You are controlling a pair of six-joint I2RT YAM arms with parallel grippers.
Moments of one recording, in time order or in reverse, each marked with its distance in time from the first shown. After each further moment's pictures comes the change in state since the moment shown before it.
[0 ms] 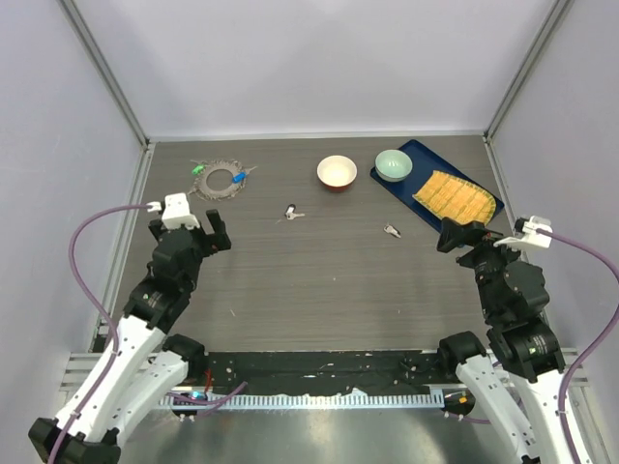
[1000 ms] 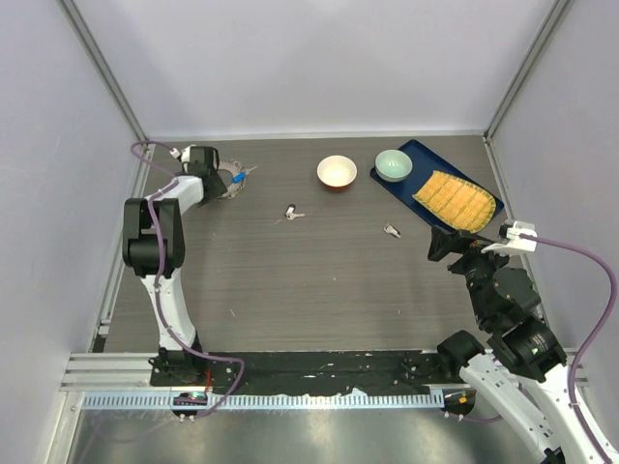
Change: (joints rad) left arm 0.352 1.402 0.755 0.035 0.160 -0.248; right arm 0.245 -0.046 -0.058 -0.009 0.214 -0.034
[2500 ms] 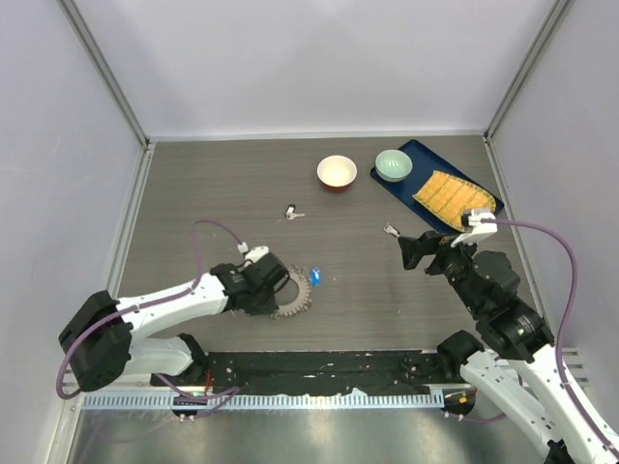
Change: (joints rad) left arm -0.799 -0.801 -0.724 -0.417 0.090 -0.444; right arm 0.012 0.105 -0.002 0.006 -0.288 -0.013
